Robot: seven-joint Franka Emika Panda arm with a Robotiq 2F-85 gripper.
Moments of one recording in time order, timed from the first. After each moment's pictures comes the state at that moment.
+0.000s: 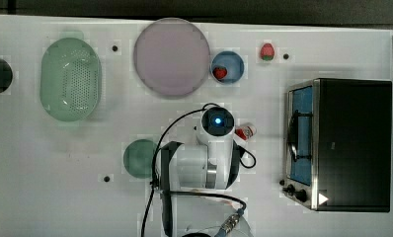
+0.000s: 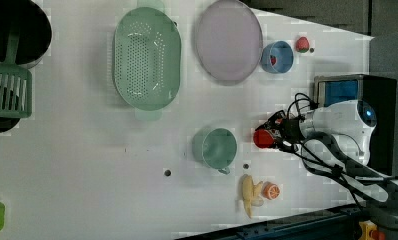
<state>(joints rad) -0.04 0.36 -0.02 -2.38 -0.01 0.95 0.44</state>
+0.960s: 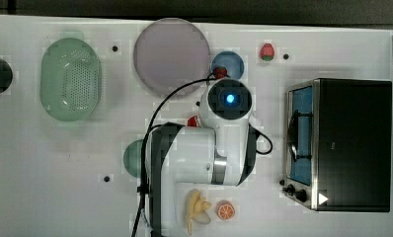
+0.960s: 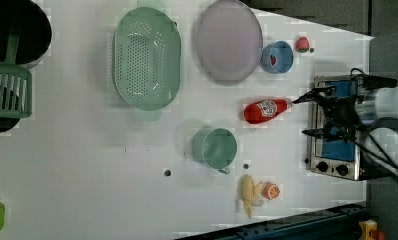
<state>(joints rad) -0.05 0.09 -0.01 -2.19 0.00 0.60 0.45</state>
